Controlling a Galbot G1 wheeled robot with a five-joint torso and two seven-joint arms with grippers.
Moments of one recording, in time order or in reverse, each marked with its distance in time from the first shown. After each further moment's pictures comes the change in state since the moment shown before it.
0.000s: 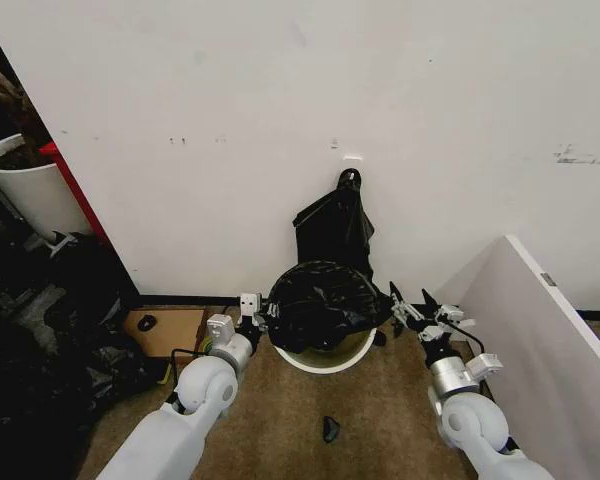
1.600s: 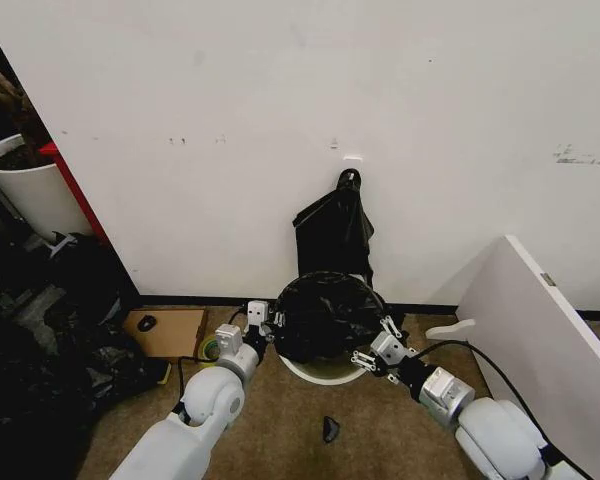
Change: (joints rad) left arm 0.036 -0.011 0.027 -0.006 0.064 -0.016 0.005; right arm -0.101 -0.185 -0.029 0.279 -0.837 -0.416 -0.327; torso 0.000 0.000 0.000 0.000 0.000
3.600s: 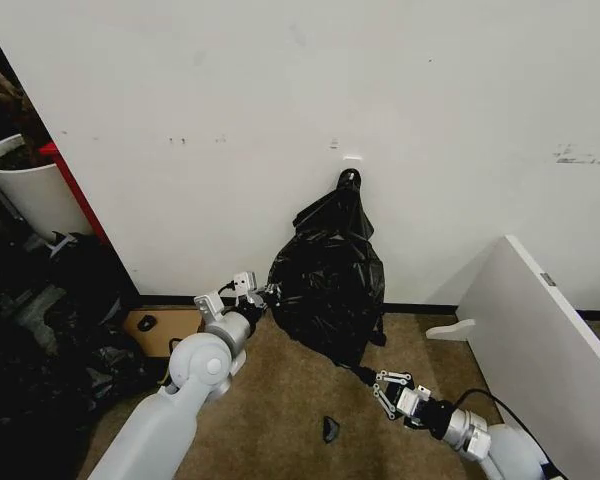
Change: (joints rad) left arm -0.070 0.002 -0.094 -0.155 -0.485 0.223 -0.184; right arm 0.005 0.089 0.100 -0.444 -0.011 0.888 -0.288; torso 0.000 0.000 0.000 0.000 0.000
